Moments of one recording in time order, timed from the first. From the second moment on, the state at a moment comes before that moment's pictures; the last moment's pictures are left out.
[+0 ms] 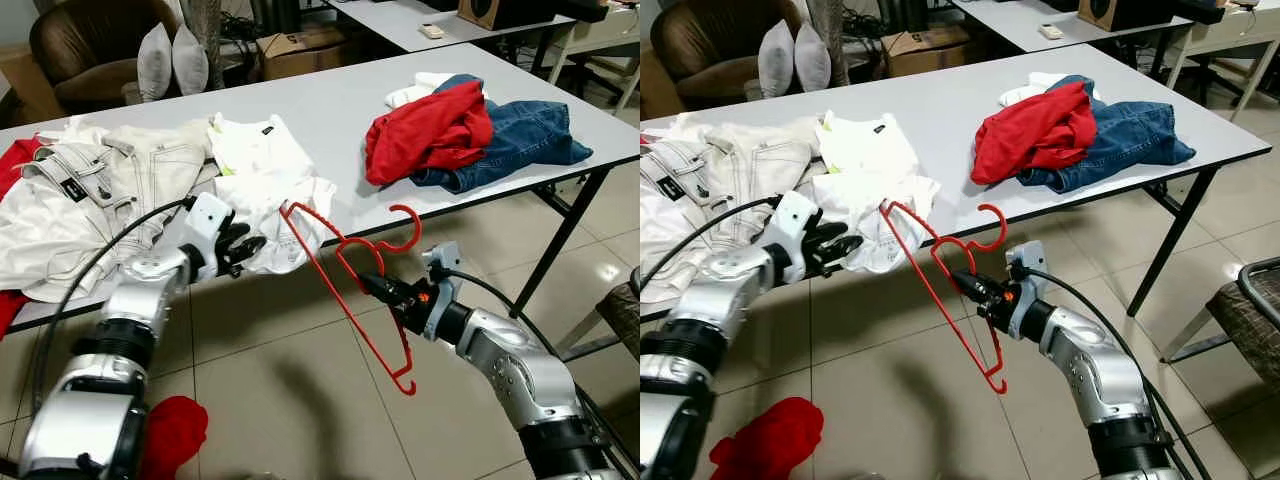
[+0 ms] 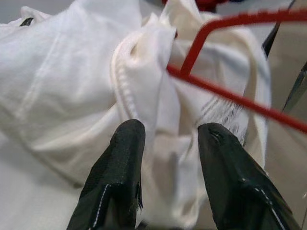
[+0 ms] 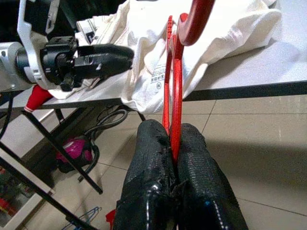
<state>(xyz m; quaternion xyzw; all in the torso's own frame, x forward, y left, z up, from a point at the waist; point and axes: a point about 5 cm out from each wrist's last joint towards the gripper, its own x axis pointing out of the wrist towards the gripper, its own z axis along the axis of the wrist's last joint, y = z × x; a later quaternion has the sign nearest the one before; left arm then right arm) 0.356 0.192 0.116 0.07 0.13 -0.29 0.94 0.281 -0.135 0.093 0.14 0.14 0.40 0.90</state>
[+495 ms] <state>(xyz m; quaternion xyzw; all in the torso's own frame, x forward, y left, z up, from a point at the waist) 0.359 0.183 0.103 0.09 0.14 -0.24 0.96 0.281 -0.135 0.093 0.14 0.14 0.40 0.90</state>
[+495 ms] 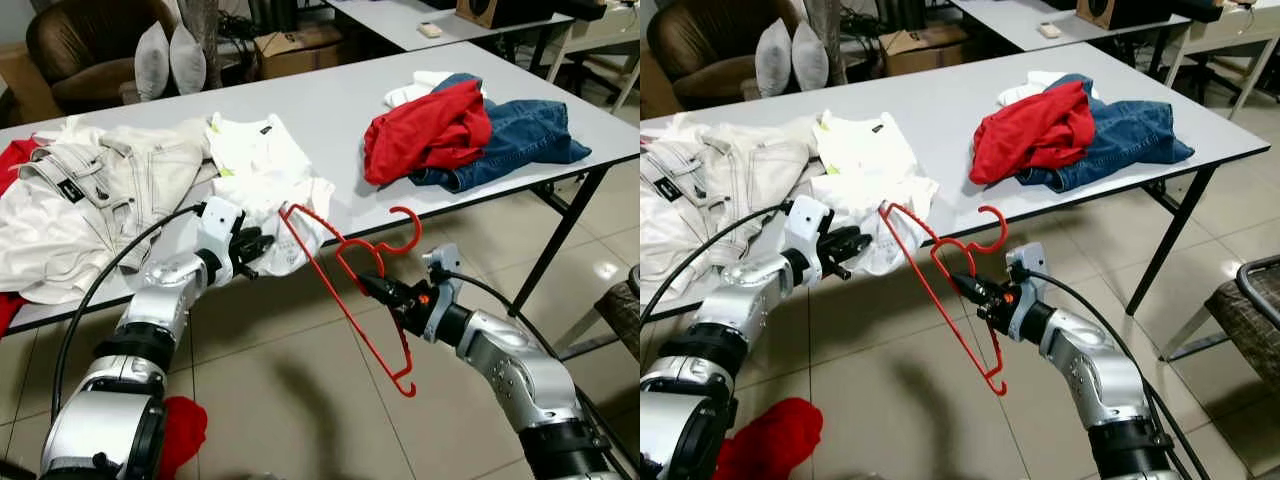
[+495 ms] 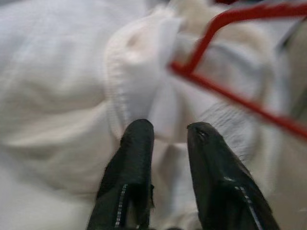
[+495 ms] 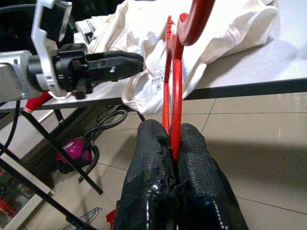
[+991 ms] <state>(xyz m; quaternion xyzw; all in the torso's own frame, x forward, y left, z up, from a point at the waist) 0.361 0.175 0.140 0.13 -0.05 -0.25 0.96 0.280 -0.136 0.093 0.14 0.14 0.40 0.90</state>
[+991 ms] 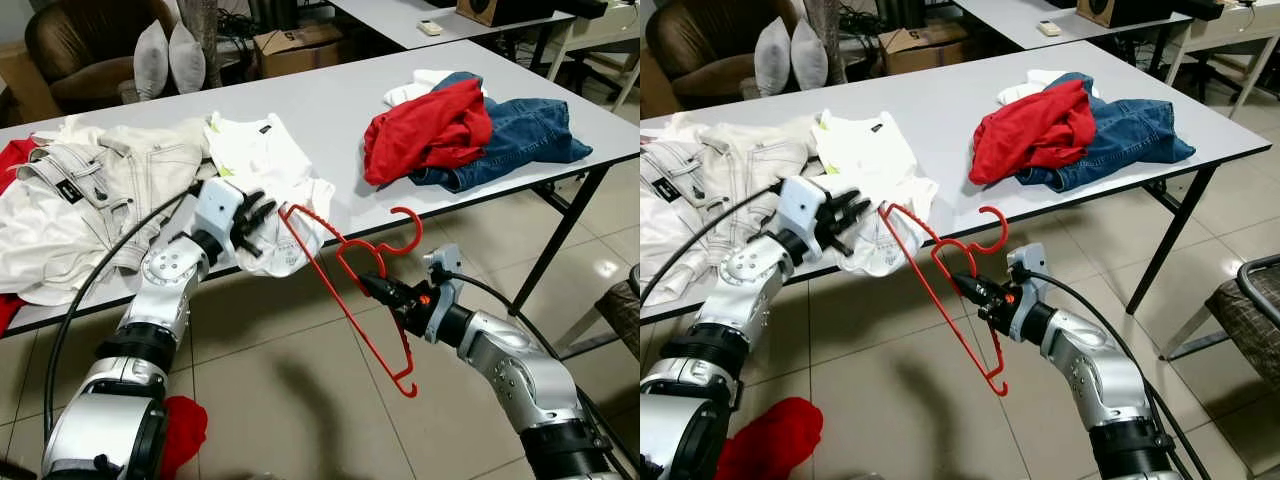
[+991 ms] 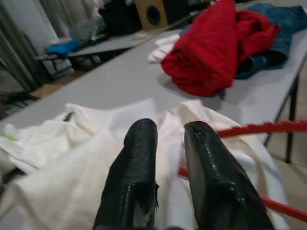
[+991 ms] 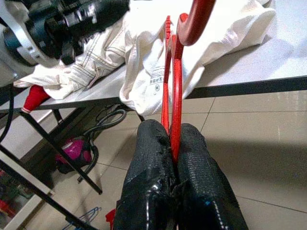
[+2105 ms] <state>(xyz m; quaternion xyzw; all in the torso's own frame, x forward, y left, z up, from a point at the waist) 0.364 0.187 0.101 0.16 0.10 -0.20 0.96 0.279 -0.137 0.096 0.13 0.14 0.40 0.90</state>
